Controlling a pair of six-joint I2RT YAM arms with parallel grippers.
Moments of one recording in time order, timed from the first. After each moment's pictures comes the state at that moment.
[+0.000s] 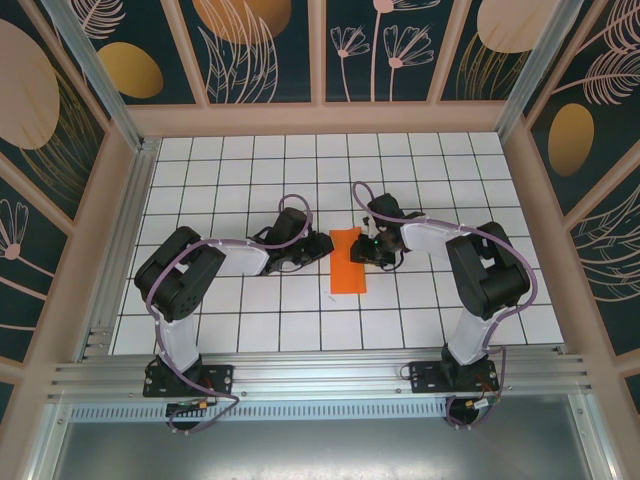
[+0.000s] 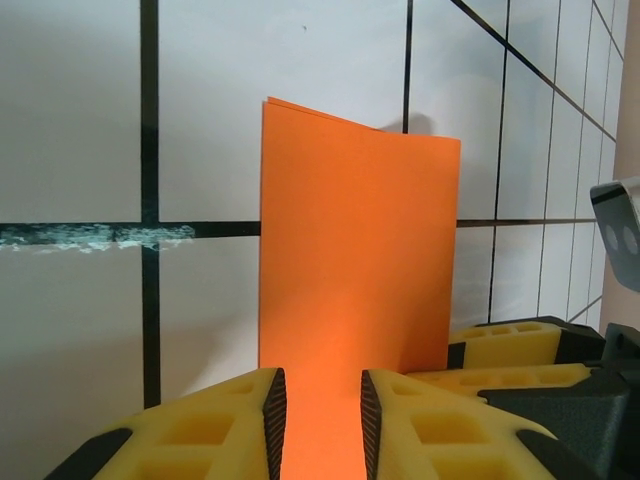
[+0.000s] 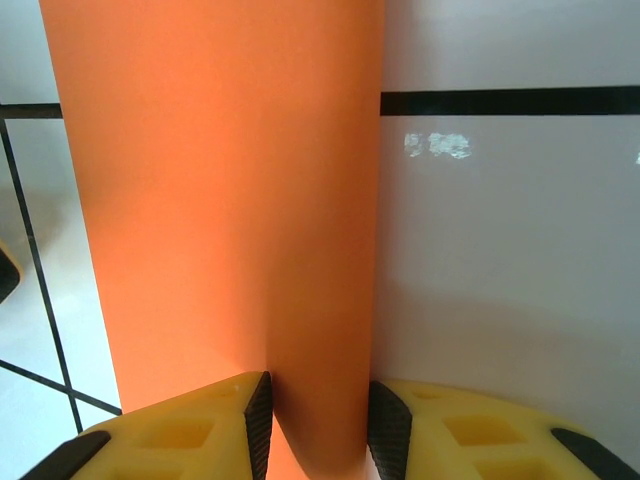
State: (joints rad) left arm -0.67 1.88 0.90 0.27 0.31 -1.02; right arm 0.47 1.78 0.97 -0.43 -0.32 0.49
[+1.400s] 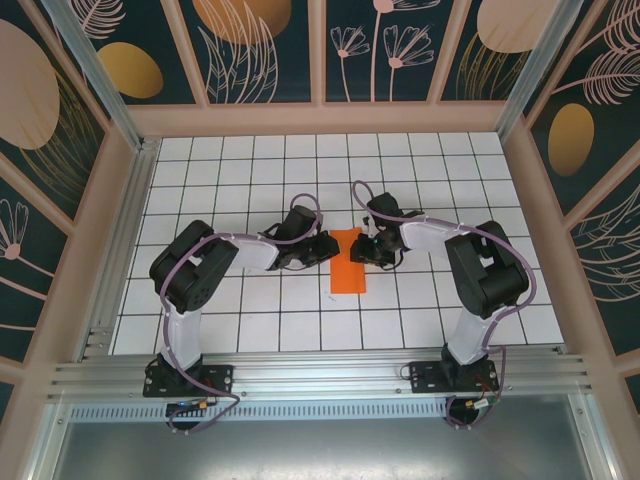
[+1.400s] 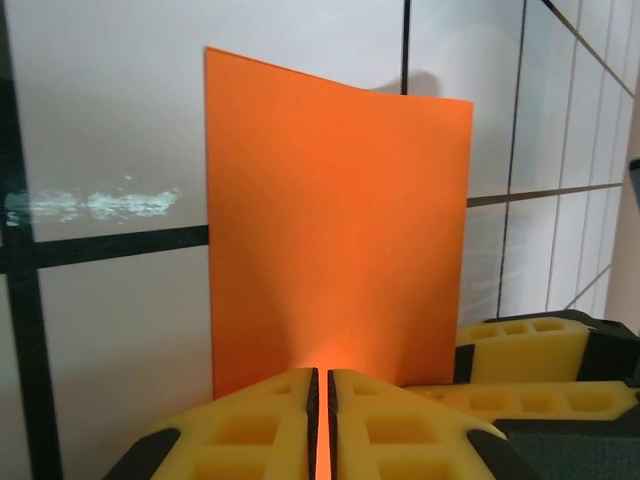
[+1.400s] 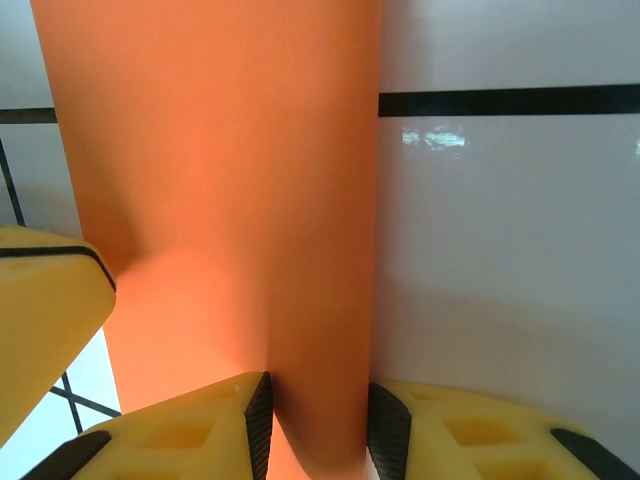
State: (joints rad) left arm -0.69 1.98 1.00 0.21 0.37 -1.00; right arm 0.47 1.80 0.98 -0.44 -0.31 0.50
